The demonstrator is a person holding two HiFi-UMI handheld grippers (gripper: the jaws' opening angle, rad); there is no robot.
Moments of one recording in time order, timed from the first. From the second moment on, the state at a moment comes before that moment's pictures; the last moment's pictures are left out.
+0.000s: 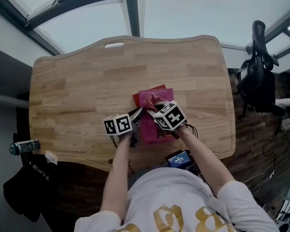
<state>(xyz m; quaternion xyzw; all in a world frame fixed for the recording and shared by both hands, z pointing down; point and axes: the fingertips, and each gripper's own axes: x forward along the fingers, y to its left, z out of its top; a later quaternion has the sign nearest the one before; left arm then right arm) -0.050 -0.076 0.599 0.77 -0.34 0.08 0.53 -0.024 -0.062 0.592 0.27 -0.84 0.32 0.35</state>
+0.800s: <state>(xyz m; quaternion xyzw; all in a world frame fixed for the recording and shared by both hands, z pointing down) -0.051 -0.076 0.599 0.77 -0.35 0.08 0.52 -0.027 -0.016 0.592 0.22 -0.85 0.30 0.36</state>
